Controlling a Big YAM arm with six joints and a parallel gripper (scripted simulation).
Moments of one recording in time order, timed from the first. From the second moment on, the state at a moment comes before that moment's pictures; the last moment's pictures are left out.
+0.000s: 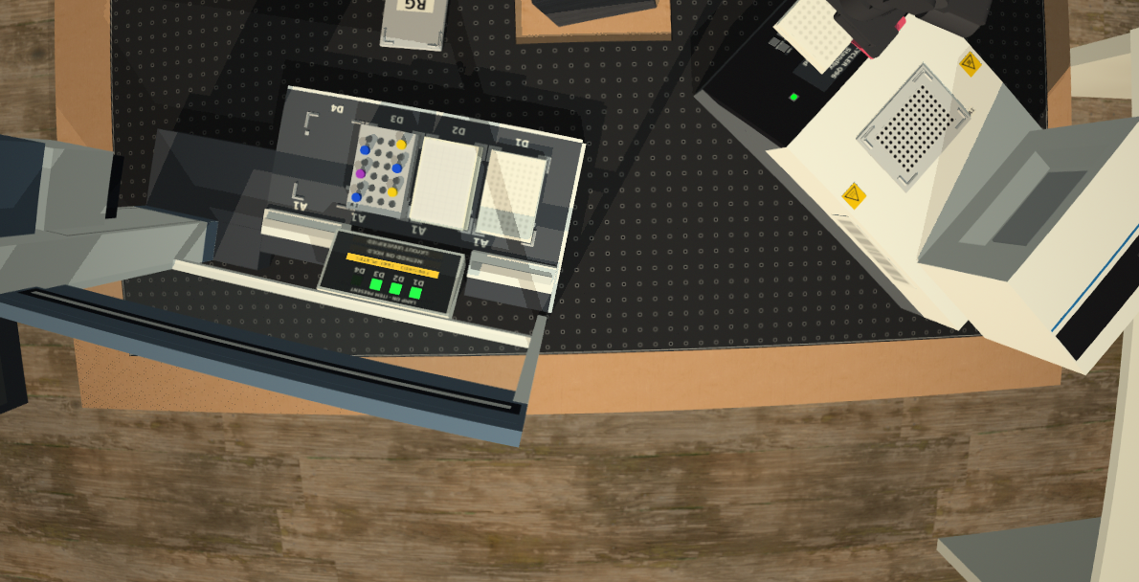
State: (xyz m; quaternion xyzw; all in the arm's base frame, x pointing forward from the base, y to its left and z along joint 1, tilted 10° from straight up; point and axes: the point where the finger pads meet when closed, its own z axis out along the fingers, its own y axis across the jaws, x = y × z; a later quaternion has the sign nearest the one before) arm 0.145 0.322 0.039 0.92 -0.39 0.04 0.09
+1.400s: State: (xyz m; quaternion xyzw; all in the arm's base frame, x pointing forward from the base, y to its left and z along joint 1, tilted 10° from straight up) arm 0.265 0.436 0.014 0.91 -0.39 0.04 0.10
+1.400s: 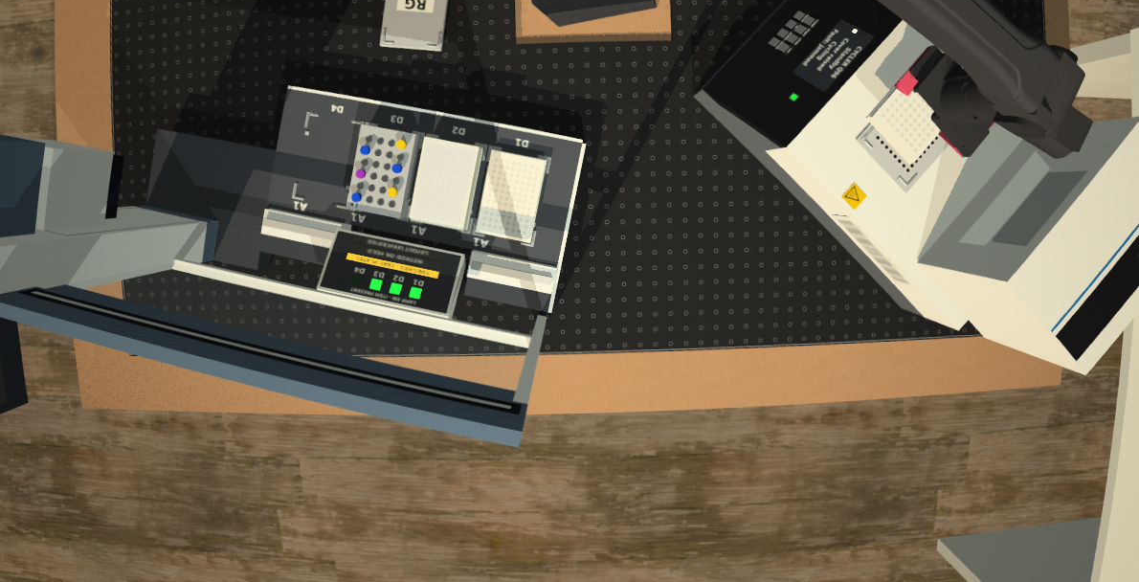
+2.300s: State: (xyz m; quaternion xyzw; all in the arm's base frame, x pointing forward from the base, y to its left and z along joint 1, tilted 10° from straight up) arm 0.290 0.449 0.017 0.91 -0.40 0.04 0.09
